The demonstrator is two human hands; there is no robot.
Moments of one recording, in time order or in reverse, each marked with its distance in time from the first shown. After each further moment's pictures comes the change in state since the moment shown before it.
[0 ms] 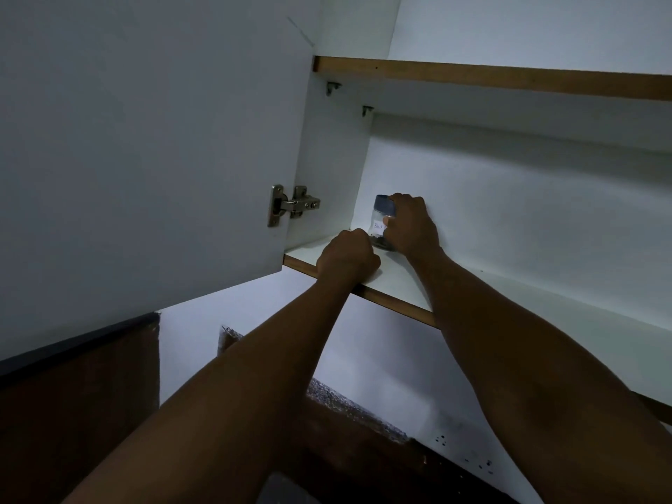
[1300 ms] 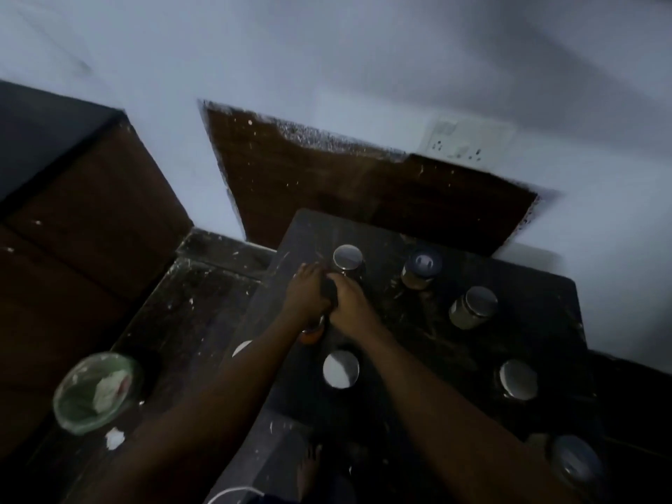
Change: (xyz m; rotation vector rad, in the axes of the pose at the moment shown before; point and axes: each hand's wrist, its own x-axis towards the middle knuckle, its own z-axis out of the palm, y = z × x) left_hand -0.491 -0.238 0.105 0.096 -0.849 -0.155; right_hand -0.644 -0.160 0.121 0.517 -0.813 0.561
